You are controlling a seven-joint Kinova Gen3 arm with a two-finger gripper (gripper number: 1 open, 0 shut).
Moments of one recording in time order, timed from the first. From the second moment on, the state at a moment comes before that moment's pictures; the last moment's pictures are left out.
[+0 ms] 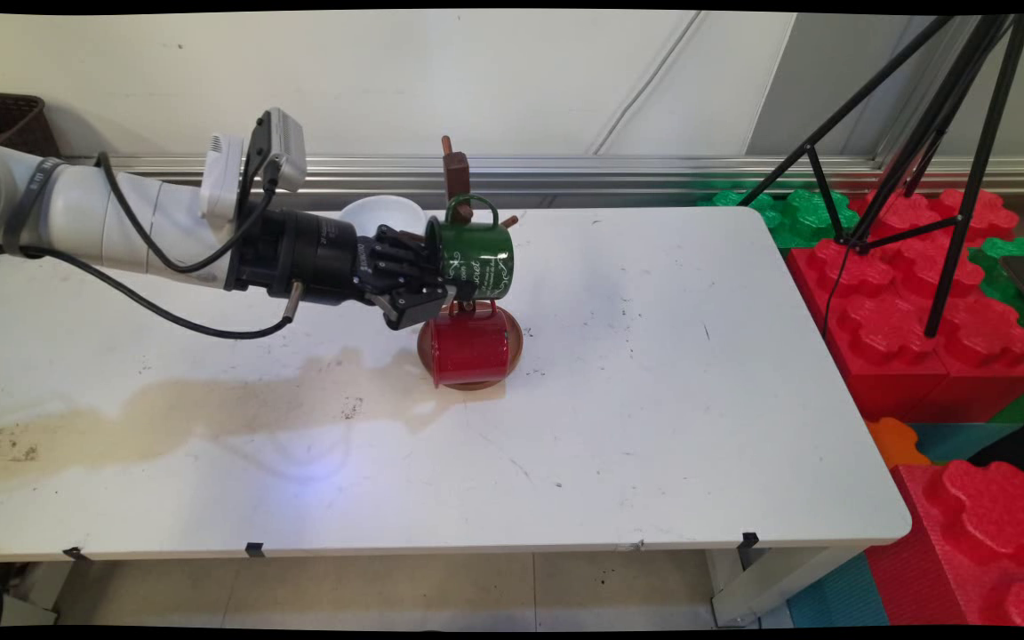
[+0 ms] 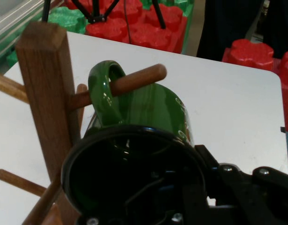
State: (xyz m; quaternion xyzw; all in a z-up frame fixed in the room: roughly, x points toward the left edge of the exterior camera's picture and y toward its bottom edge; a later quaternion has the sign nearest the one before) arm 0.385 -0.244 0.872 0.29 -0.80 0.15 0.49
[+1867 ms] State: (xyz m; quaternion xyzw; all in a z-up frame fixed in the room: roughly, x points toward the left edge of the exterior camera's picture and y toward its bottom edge) arm 0.364 -0.202 0.922 0.25 -0.84 0.10 0.48
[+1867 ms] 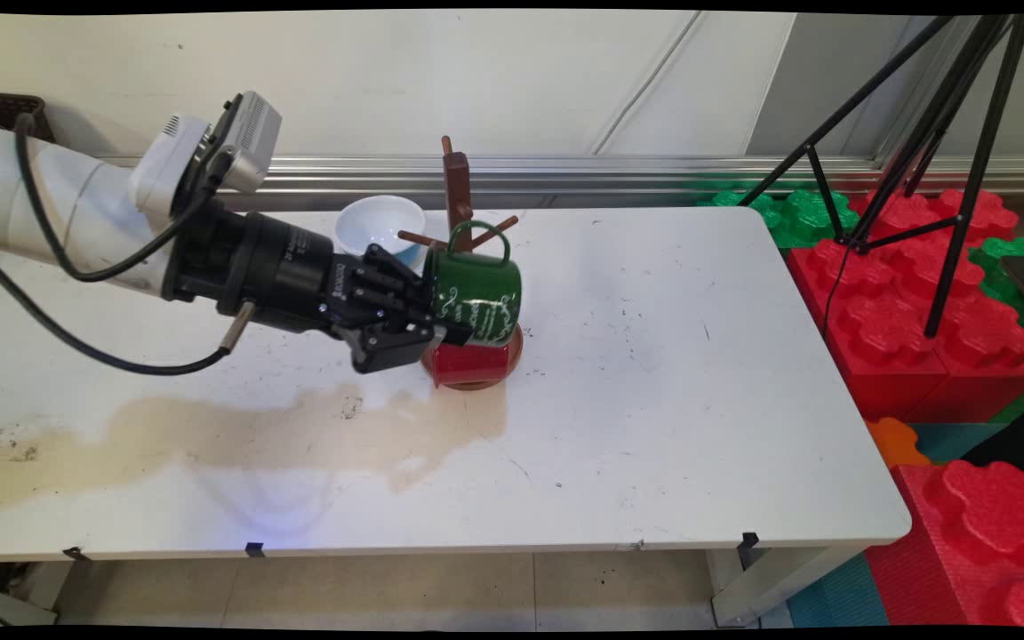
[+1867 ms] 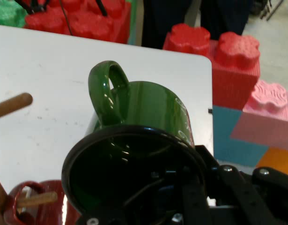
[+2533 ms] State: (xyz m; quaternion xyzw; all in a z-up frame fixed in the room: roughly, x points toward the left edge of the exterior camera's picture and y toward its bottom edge) arm 0.393 -0.185 0.951 0.22 -0.88 0.09 0.40
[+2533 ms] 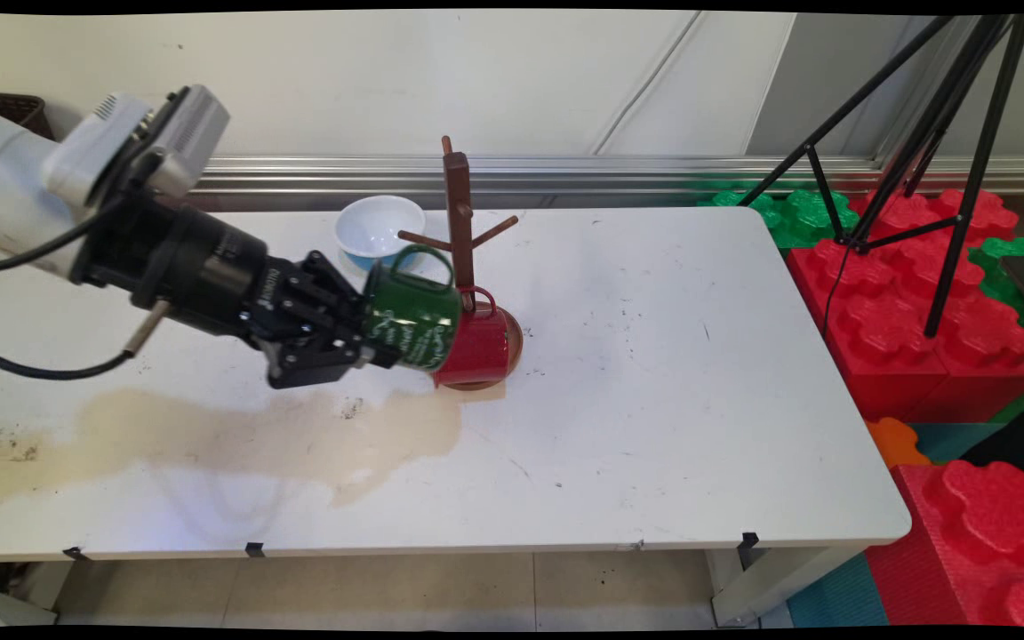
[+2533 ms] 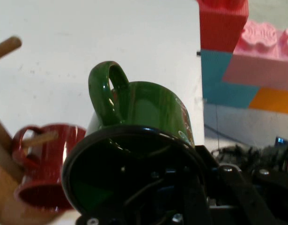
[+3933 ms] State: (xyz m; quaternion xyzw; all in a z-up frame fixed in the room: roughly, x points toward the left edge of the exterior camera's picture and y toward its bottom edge) arm 0.498 -0.219 0.949 0.18 -0.96 0.12 0.19
